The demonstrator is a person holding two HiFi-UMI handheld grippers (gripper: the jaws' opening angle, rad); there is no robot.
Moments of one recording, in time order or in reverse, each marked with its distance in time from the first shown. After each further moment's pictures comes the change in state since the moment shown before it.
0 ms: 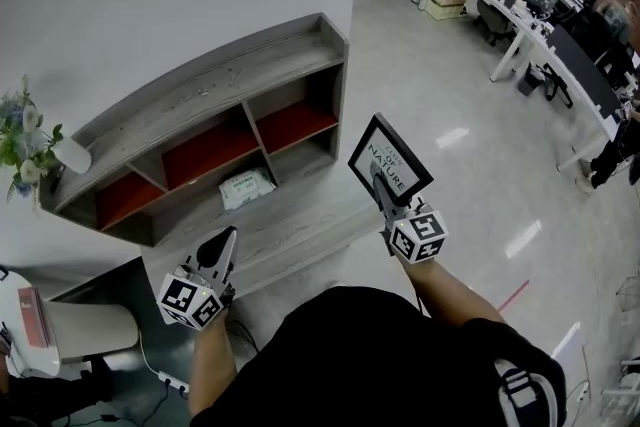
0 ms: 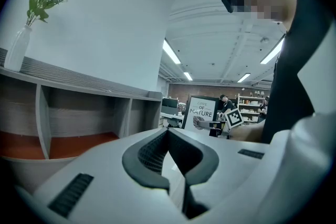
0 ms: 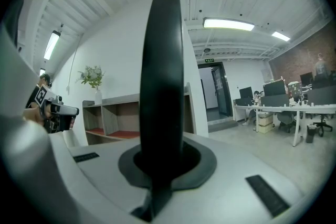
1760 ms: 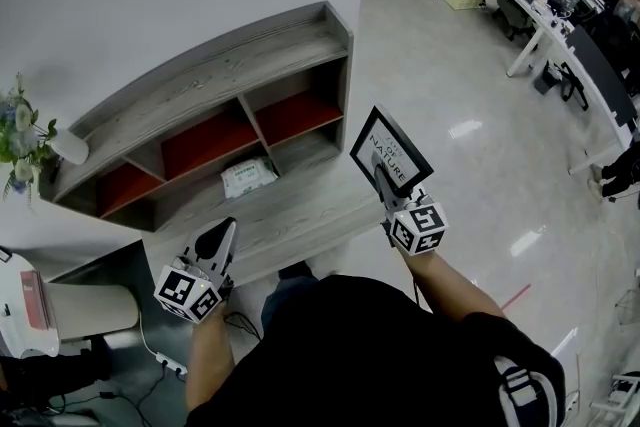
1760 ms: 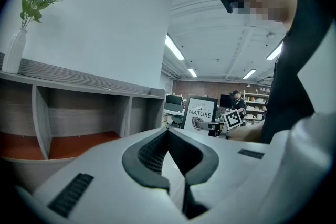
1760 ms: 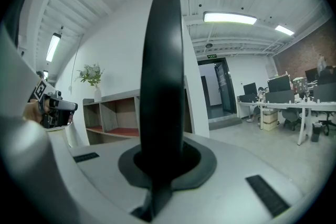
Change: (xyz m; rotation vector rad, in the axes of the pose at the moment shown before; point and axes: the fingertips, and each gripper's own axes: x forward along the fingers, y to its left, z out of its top) left arm 0.026 -0.003 0.002 -0.006 0.042 0.053; right arm 0.026 -0.029 -0.013 0.006 0.029 0.044
